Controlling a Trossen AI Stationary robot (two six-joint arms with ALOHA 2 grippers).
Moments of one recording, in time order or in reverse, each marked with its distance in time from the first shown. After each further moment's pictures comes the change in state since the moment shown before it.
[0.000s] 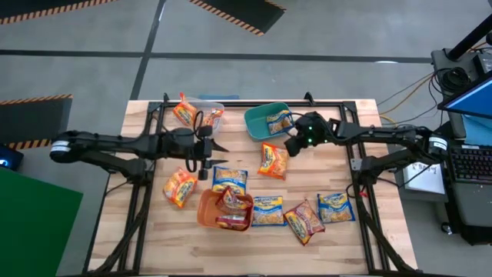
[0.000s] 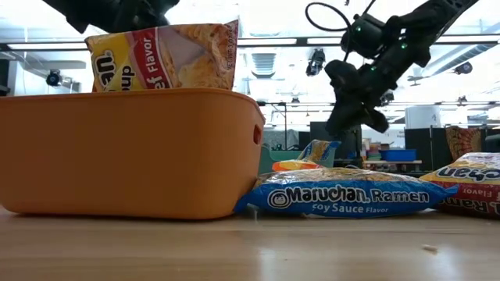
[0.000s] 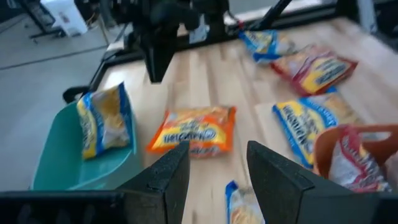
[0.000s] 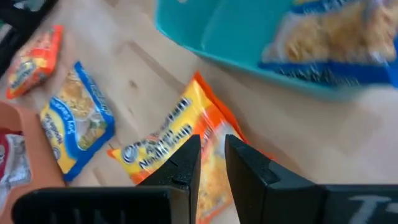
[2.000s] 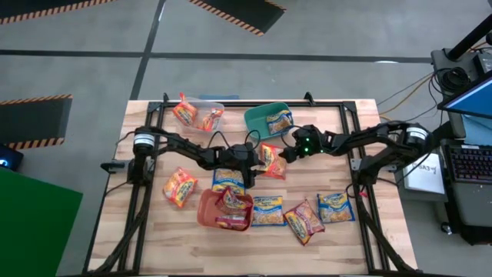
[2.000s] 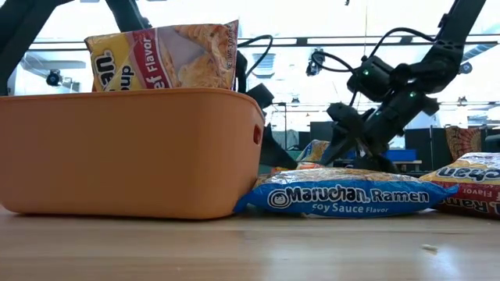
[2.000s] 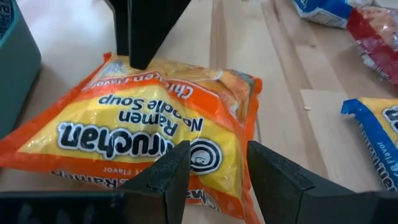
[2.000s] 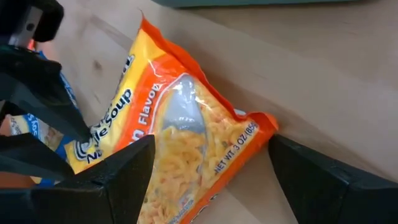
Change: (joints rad) left arm 0.007 0.925 0.249 0.570 0.015 -0.248; right arm -0.011 0.245 -0.255 0.534 -0.072 0.174
